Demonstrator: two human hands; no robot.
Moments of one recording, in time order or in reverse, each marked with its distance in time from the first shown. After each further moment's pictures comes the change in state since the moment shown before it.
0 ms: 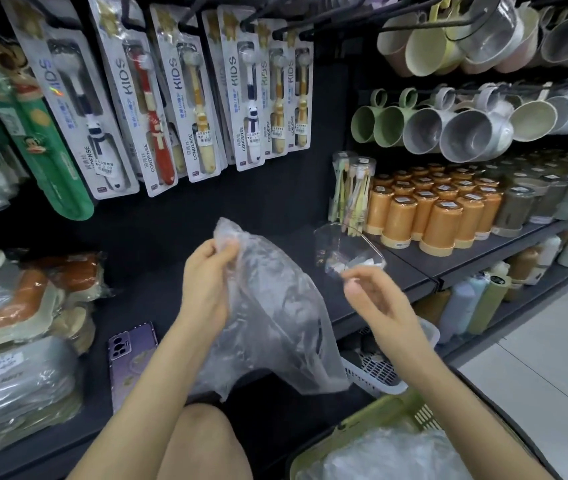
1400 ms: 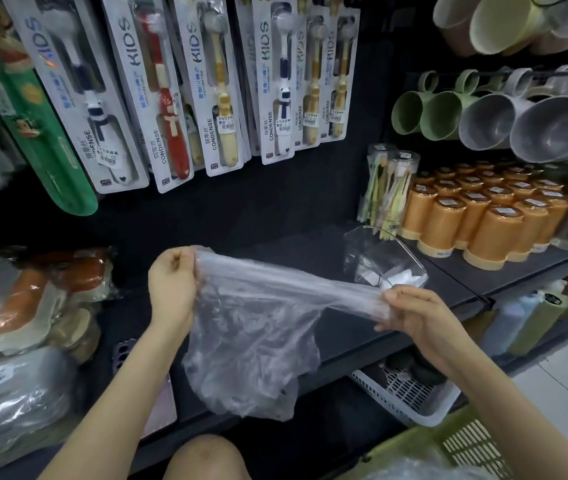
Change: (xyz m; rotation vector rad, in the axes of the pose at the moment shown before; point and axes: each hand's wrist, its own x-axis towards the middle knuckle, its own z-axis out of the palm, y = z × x) left_hand 0.070 -0.029 -0.069 0.331 0.326 0.137; right_hand 0.070 0.078 -0.018 0.430 -0.161 0.377
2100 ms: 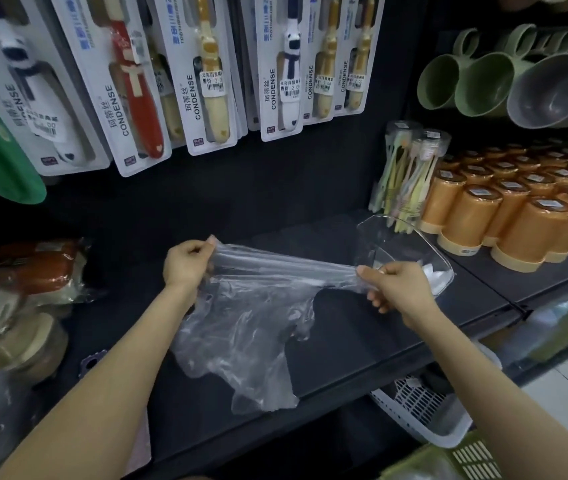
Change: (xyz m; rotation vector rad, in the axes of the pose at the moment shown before) left_hand 0.080 -0.065 0.041 0.360 -0.087 -0.192; right_hand 0.105 0.033 0.006 -0.429 0.369 0.137
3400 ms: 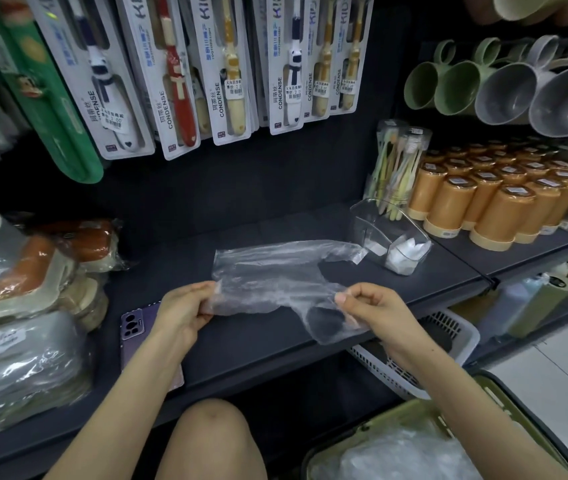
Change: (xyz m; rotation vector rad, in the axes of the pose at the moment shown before) left_hand -0.111 -0.022 -0.056 -0.382 -0.128 -0.376; right_hand -0.129 -0.005 0.001 0.226 -0.350 -0.082
